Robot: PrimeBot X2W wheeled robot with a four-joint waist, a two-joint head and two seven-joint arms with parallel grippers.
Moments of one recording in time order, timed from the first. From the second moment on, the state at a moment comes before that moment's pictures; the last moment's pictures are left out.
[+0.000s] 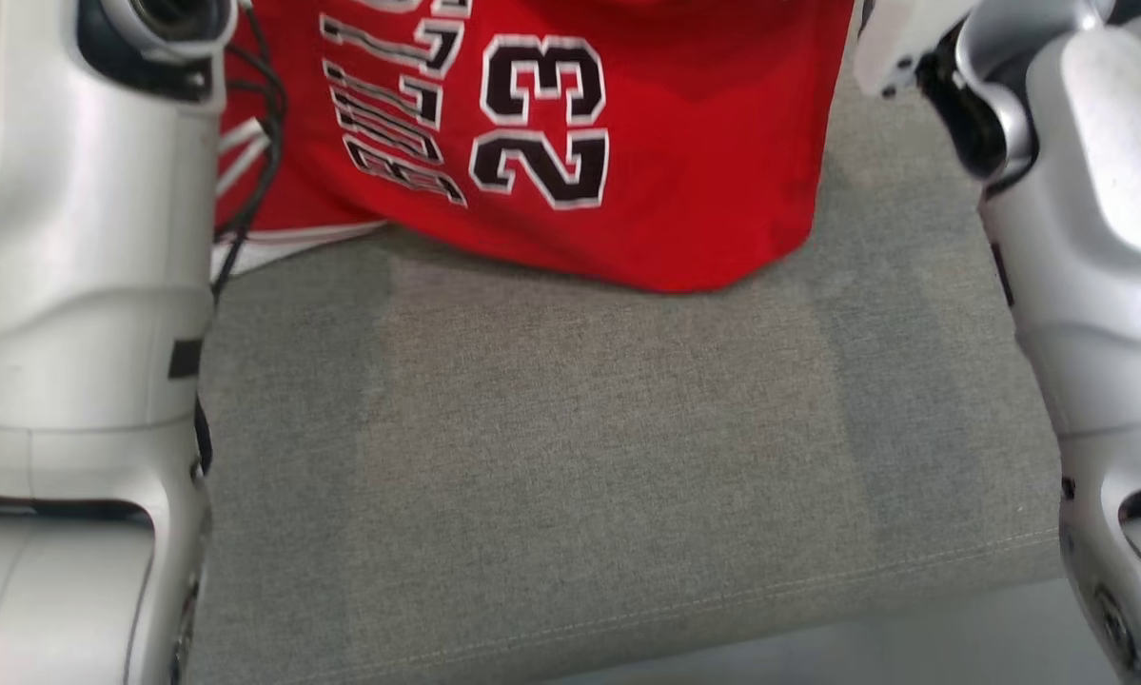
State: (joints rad) left arm -1.20 0.07 -0.18 0.46 -0.77 0.10 -0.24; right arm -1.05 -0.16 0.20 0.53 0.27 0.13 0.20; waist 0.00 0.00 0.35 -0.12
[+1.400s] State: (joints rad) left arm -0.98 0.13 -0.10 0.05 -0.65 -0.12 -0.26; right arm -1.34 -0.15 -0.12 0.85 -0.15 0.13 -0.25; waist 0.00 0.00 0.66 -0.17
